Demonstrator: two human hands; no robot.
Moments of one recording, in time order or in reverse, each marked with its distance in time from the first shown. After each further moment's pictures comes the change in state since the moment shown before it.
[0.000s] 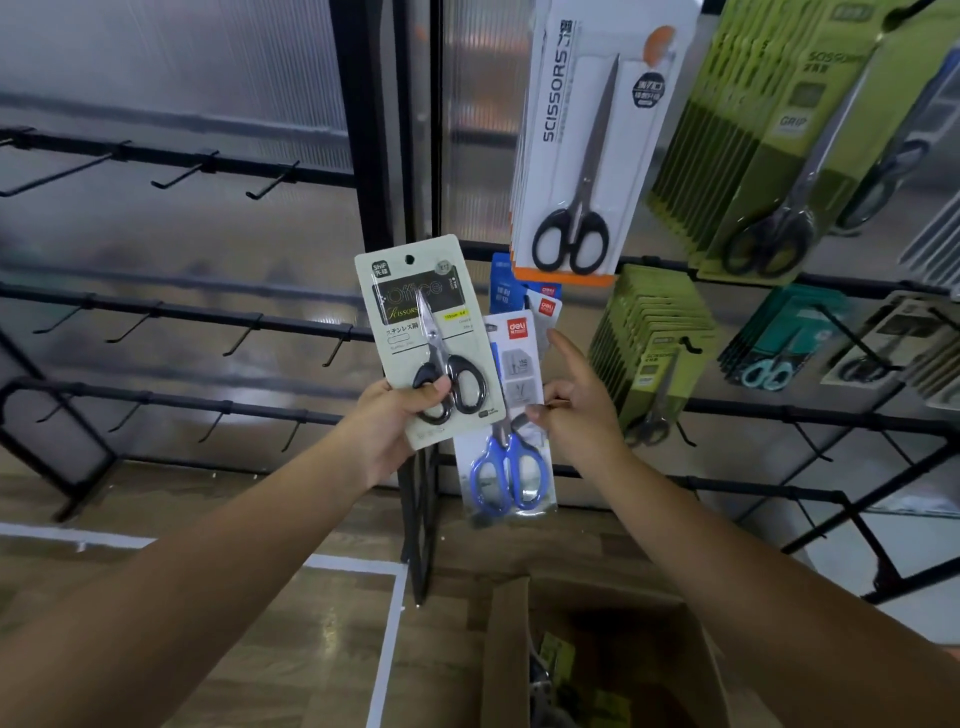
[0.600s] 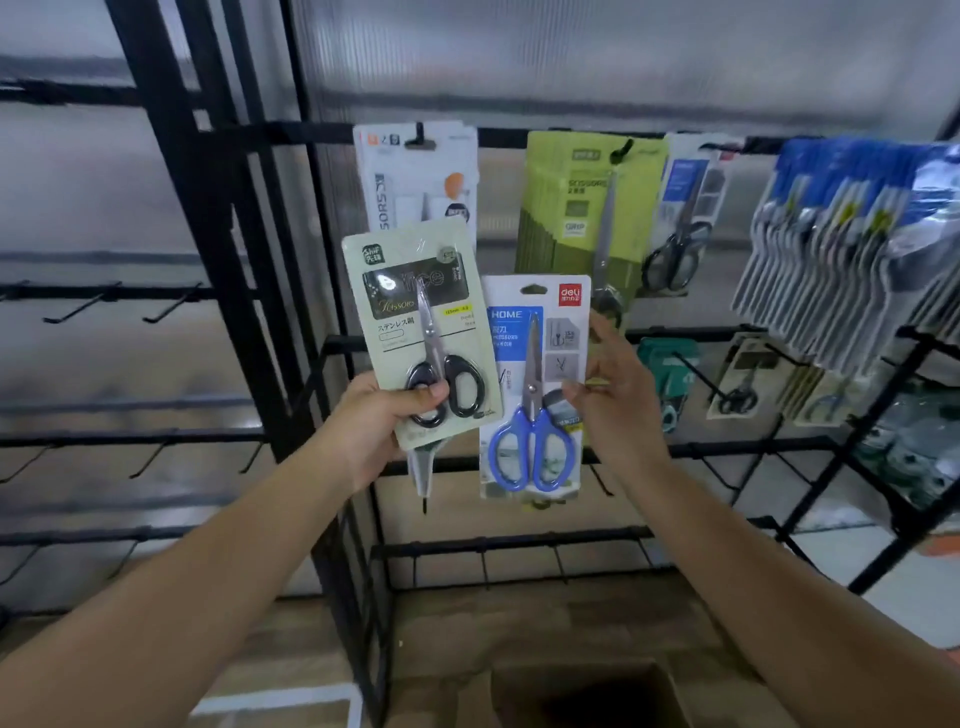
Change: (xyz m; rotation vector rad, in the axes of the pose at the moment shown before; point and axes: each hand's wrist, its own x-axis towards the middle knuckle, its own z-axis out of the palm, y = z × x) left_hand 0.000 0.034 0.119 0.271 -0.275 0.226; right_hand -0.024 -0.056 -0.126 -0.015 0.379 -0.323
